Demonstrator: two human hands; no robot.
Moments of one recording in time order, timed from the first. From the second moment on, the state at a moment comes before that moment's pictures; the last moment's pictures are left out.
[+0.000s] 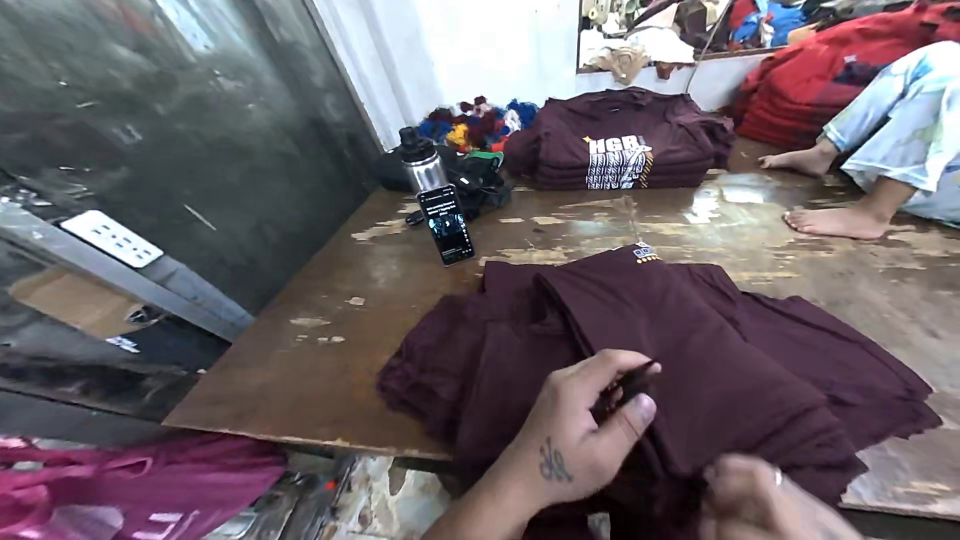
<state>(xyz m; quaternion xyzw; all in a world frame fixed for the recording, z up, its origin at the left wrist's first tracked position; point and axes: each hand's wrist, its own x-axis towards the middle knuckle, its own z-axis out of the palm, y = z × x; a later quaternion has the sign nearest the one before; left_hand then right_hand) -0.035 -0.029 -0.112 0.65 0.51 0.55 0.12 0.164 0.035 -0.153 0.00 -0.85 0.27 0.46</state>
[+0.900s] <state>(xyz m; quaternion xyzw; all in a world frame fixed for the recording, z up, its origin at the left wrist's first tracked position) -0.057 -0.049 -0.141 0.65 0.60 0.45 0.14 0.154 0.110 -0.153 0.05 -0.80 0.47 0.36</state>
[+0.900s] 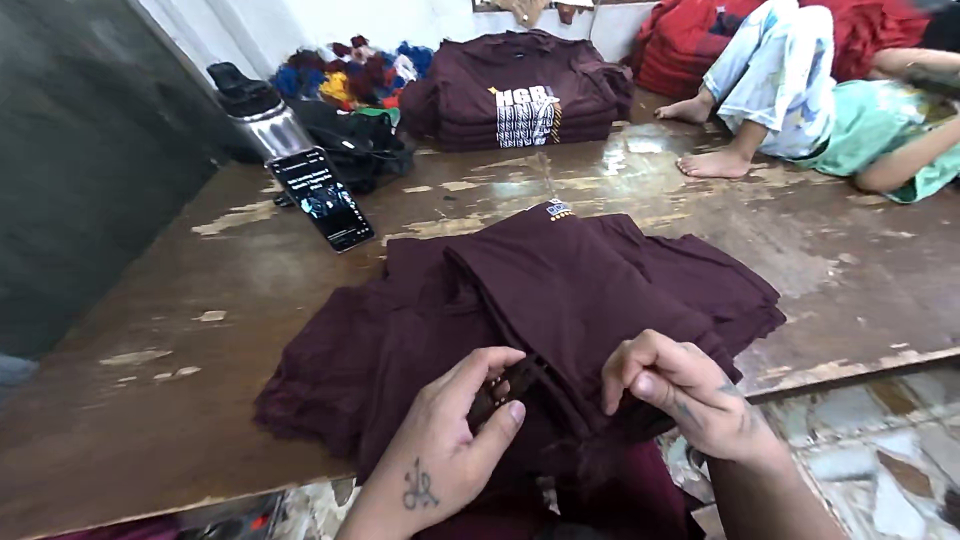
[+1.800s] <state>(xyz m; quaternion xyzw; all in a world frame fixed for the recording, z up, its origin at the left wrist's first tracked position) -0.059 -0.035 -0.078 0.80 0.57 0.16 0.05 0.145 0.112 -0.147 0.02 -0.87 0.38 0.32</state>
